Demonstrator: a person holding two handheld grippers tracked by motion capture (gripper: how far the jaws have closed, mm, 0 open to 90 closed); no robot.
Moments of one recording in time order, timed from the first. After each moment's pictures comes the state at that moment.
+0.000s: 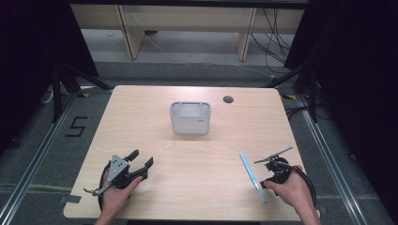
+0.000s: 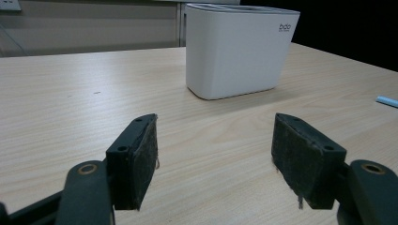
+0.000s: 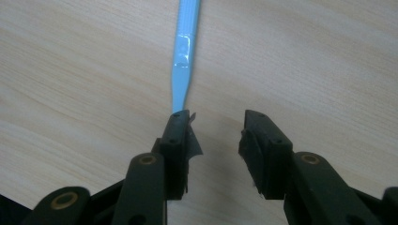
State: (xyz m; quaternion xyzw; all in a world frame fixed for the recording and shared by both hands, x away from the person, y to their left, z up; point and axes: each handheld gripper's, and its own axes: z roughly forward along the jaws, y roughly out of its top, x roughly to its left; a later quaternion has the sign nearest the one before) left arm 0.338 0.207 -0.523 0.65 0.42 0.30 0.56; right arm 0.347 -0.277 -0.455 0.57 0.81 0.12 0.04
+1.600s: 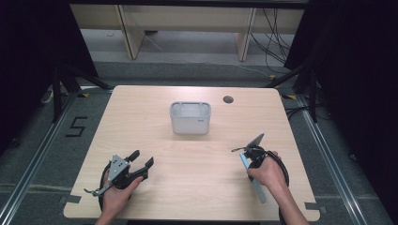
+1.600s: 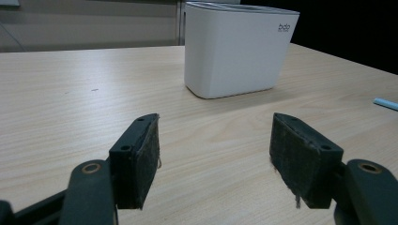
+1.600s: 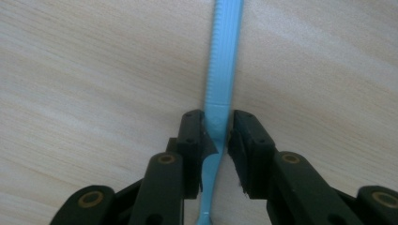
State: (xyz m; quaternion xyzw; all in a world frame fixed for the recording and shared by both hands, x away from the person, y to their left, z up) left arm 0.337 0.205 -0.523 0.65 0.42 0.29 0.56; right arm 0.400 -0.223 -0.473 0.58 0.82 0.01 0.02
